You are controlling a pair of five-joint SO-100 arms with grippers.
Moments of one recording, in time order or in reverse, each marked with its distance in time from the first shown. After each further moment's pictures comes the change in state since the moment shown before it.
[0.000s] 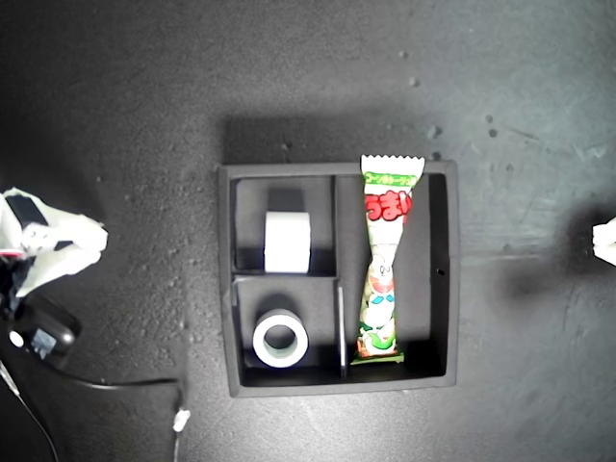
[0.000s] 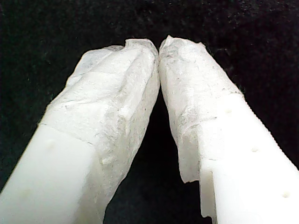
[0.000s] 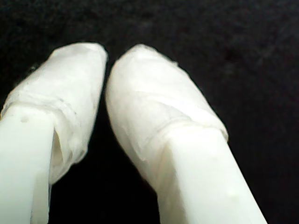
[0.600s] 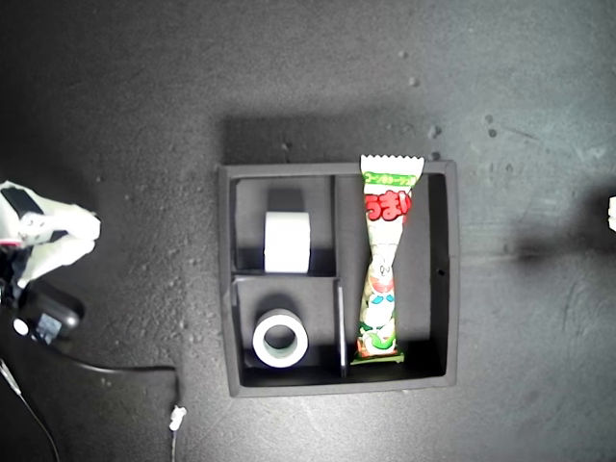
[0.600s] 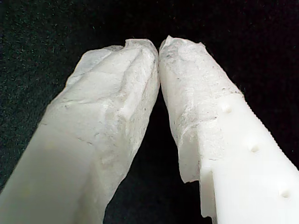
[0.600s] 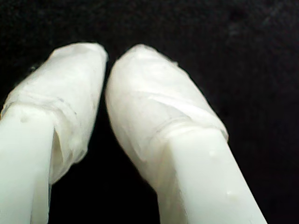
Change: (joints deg) arm 0 -4.5 0.0 2.5 4.7 -1.8; arm 1 7.6 0.2 0.0 9.8 0.0
